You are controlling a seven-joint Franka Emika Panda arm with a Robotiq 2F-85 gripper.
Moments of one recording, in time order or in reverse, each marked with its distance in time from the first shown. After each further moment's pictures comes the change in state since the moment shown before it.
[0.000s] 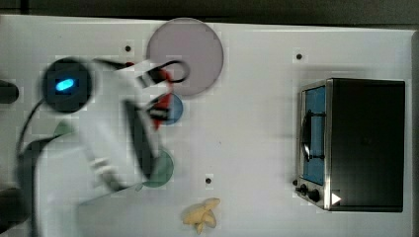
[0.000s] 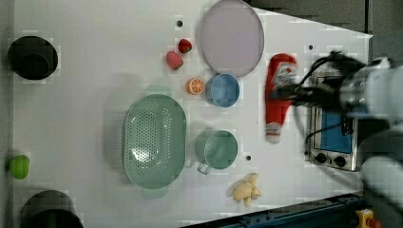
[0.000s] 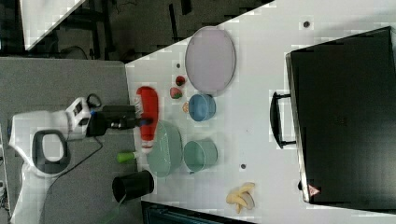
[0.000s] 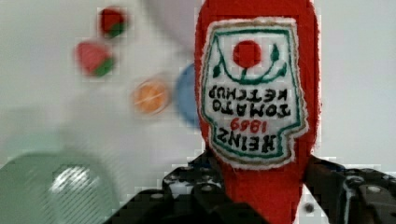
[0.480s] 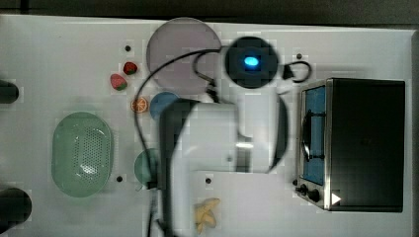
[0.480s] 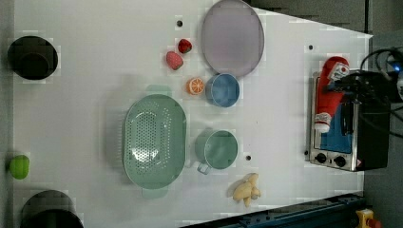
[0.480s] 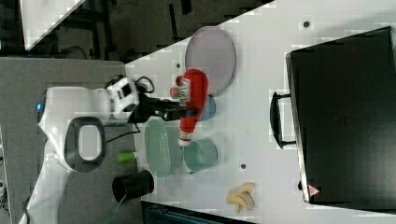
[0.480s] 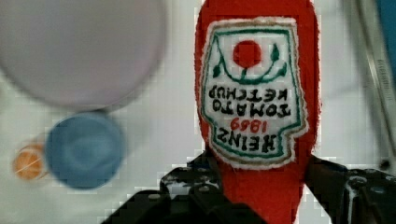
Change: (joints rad) arm -0.091 0.009 -0.262 -0.012 0.011 -0.001 -0.169
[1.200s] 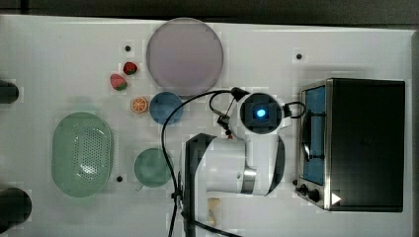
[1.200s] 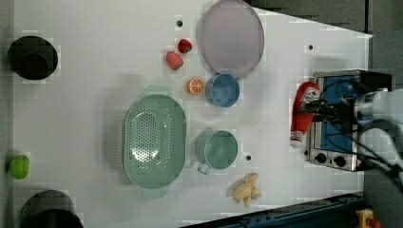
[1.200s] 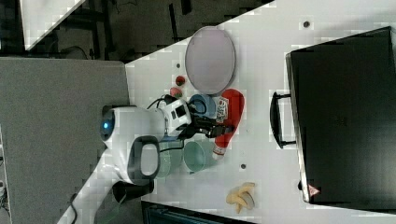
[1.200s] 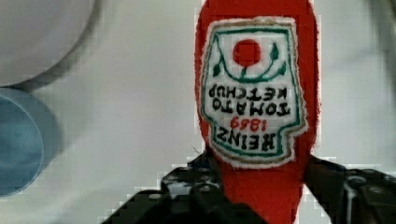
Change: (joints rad) arm 0.004 0.022 -0.058 -0.323 -0.003 0.330 -0.042
